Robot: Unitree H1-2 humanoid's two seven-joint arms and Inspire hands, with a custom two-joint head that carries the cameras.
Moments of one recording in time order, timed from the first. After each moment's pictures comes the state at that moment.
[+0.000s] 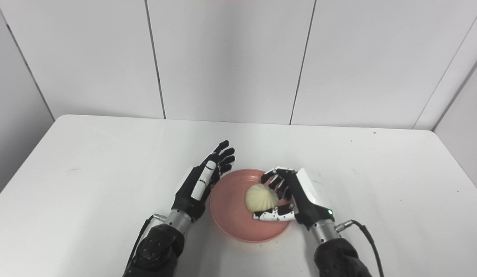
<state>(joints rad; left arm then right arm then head) -0.40 -0.15 -0.12 0.44 -0.03 -0.18 -0.16 -0.24 -0.28 0.22 -0.02 -0.57 0.01 0.01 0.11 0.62</state>
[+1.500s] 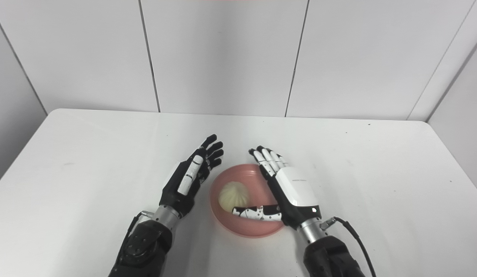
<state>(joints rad) -0.36 -0.11 -0.09 0.36 -0.12 -0.12 -0.20 -0.22 -0.27 0.22 -0.05 -0.72 -0.05 -0.02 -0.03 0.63</state>
